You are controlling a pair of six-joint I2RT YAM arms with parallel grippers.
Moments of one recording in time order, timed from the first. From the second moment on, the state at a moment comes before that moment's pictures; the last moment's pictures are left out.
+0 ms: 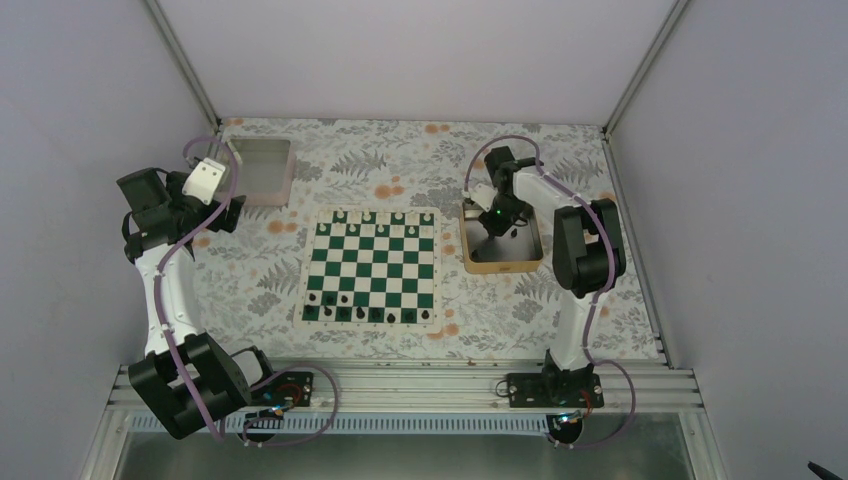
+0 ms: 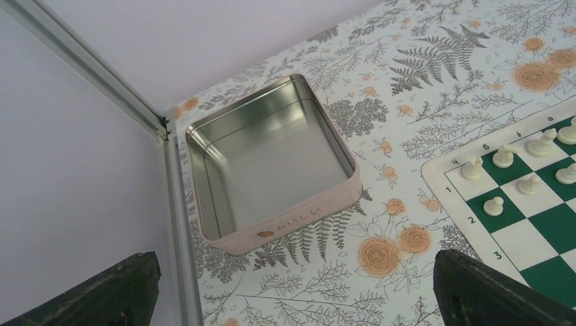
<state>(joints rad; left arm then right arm) 0.50 1.14 0.96 -0.44 0.54 0.68 0.27 1.99 1.46 -0.93 0.00 -0.55</state>
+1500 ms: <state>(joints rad) 0.50 1.14 0.96 -0.44 0.54 0.68 0.96 2.13 1.89 -1.13 -0.13 -0.53</state>
